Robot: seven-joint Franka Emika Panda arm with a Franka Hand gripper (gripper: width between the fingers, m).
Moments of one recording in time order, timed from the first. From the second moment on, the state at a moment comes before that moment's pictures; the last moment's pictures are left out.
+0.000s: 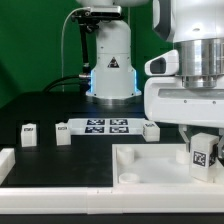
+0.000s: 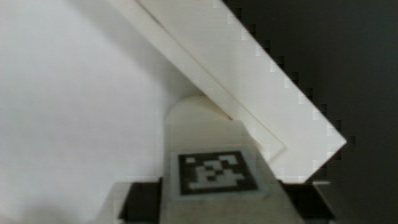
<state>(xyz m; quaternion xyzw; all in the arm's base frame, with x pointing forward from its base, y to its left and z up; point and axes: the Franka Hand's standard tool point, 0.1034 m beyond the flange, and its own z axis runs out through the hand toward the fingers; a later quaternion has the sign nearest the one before) 0.620 0.125 0.066 -0.91 0.42 -0.06 0.06</state>
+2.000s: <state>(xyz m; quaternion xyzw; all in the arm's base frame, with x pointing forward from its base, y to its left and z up) 0.621 0.117 0.066 -0.98 -0.18 -0.07 0.00</state>
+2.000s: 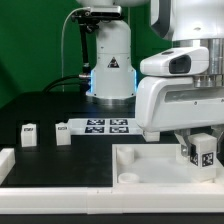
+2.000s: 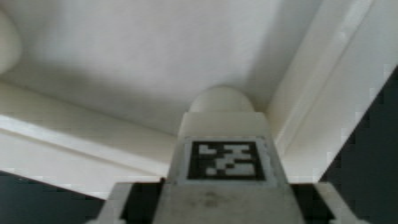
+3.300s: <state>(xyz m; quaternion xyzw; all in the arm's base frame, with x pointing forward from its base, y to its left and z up) 0.619 0.123 0.063 -0.88 0.46 -0.06 0.04</state>
